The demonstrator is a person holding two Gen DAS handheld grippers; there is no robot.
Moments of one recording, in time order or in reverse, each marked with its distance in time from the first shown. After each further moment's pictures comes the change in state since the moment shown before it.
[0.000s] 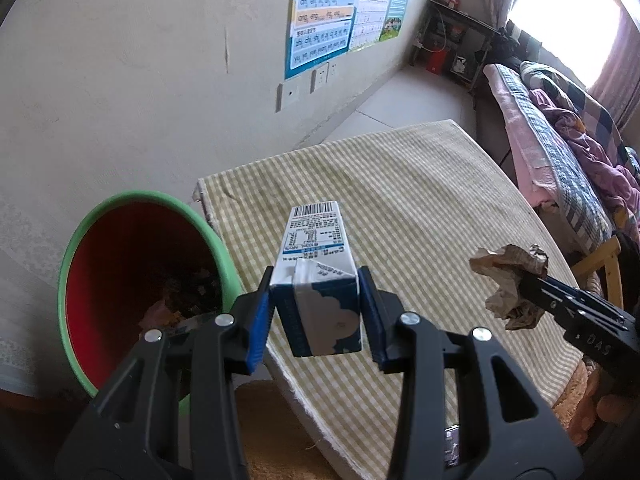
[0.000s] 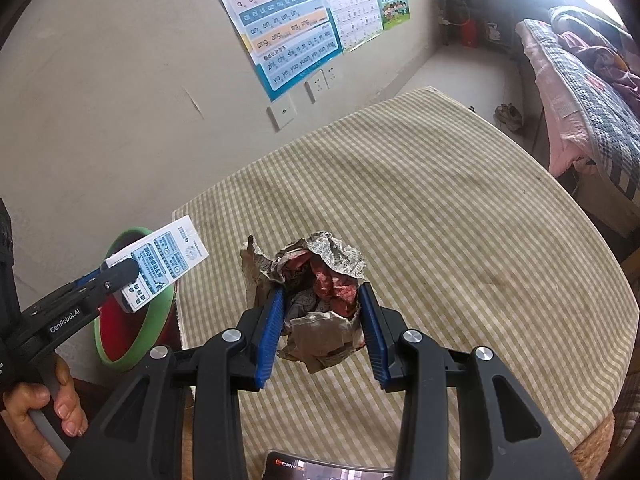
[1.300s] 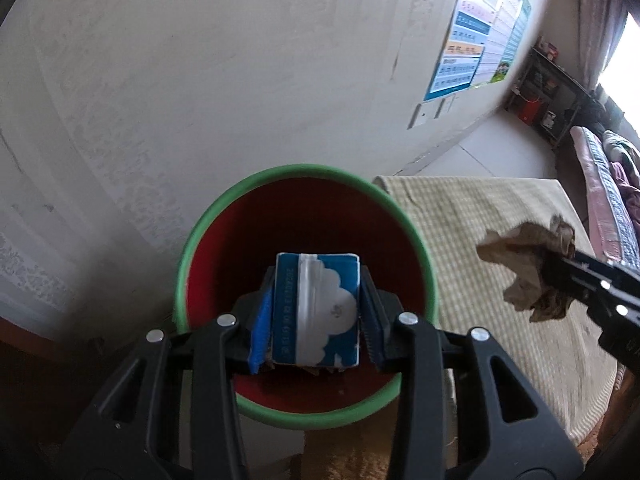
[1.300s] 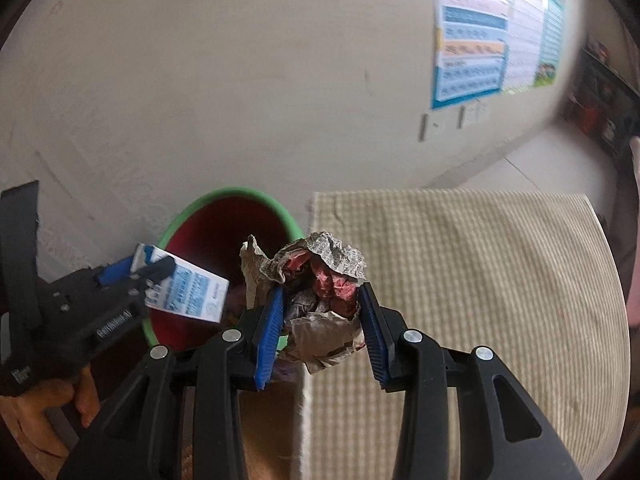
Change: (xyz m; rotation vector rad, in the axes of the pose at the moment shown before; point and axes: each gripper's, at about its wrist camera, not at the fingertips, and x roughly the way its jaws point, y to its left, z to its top) left arm -0.026 0.146 -0.027 -0.266 -0.040 0.237; right arm 0.056 0.194 0.020 -0.461 0.065 0.156
